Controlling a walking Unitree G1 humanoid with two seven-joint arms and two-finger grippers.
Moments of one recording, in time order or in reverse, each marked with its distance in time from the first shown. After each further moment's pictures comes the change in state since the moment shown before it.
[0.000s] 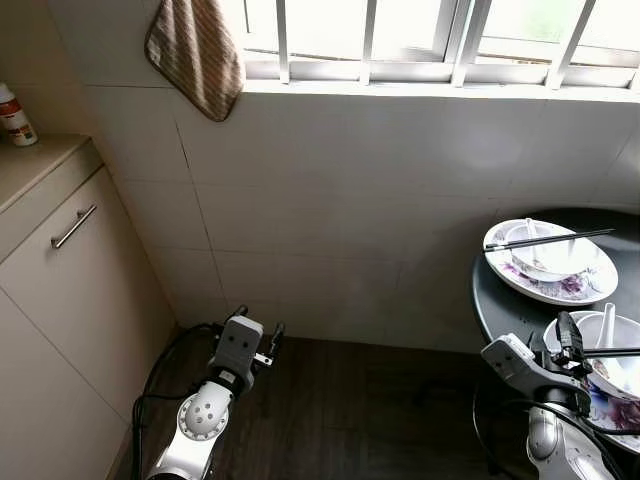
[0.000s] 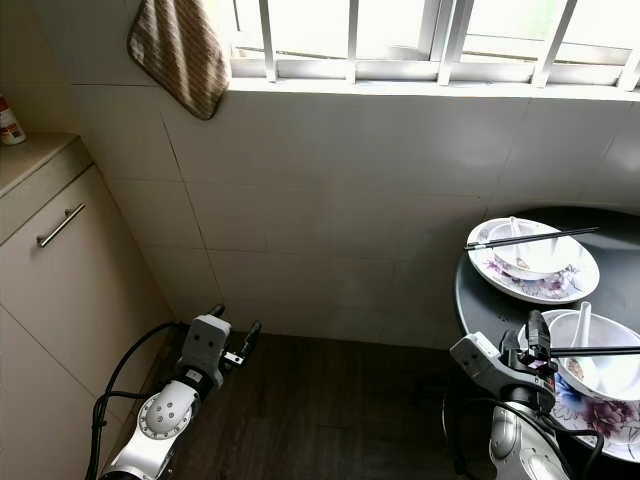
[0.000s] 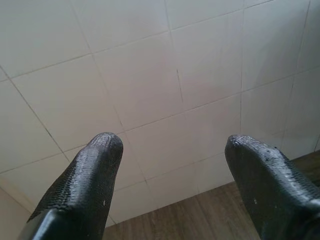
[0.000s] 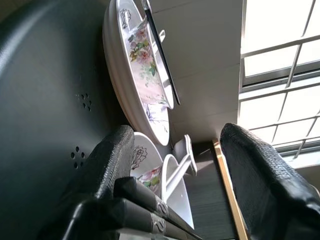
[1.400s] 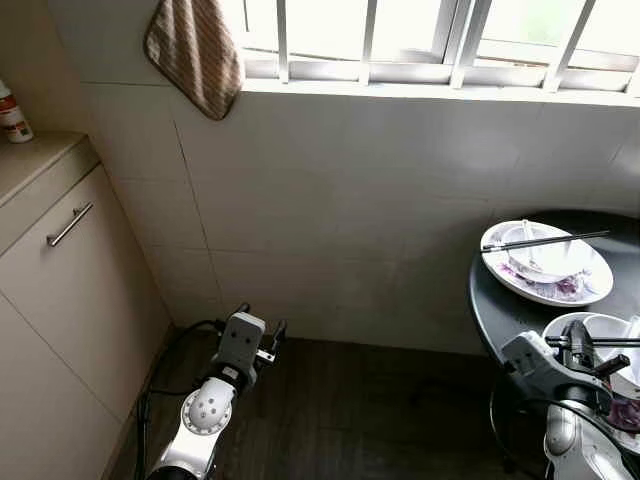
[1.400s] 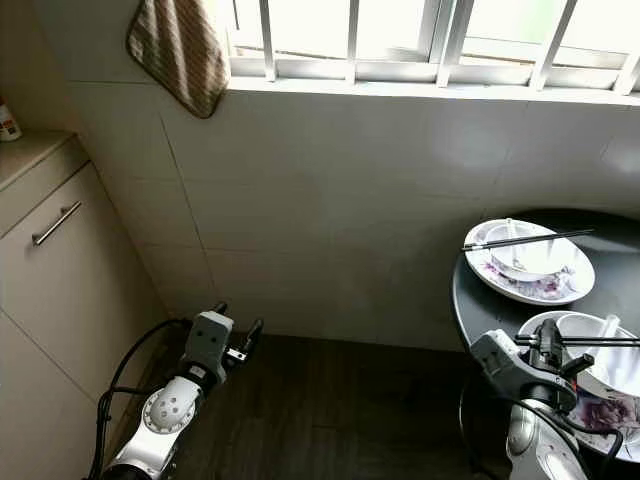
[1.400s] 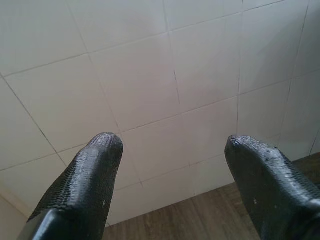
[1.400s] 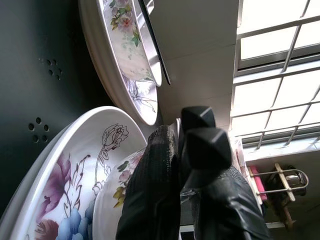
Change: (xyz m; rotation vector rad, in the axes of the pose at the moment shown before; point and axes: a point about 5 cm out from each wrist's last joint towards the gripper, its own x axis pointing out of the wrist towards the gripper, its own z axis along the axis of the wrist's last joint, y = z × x) left arm 0.006 -0.001 0.001 -0.010 0.003 0.000; right arm 0.008 -0.009 -0.014 -0.012 0.057 0.004
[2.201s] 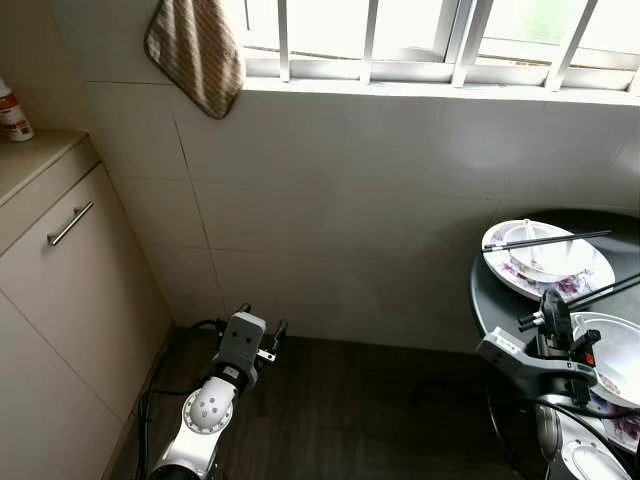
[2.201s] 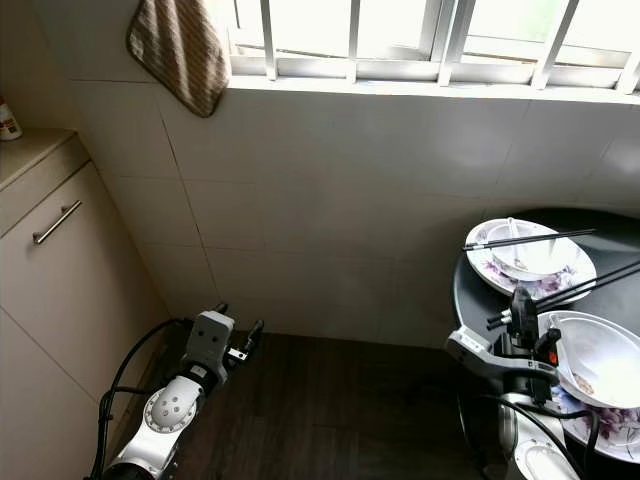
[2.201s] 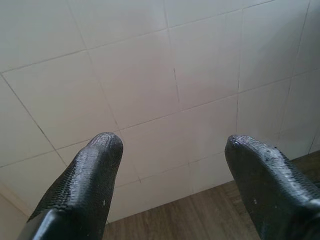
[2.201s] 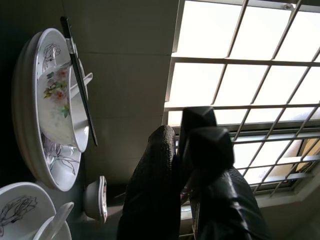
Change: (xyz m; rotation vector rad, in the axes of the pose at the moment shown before) left arm 0.001 -0.001 -0.001 -0.007 0.005 0.001; right arm -0.003 -0.020 0.036 -0.264 -0.267 -0.231
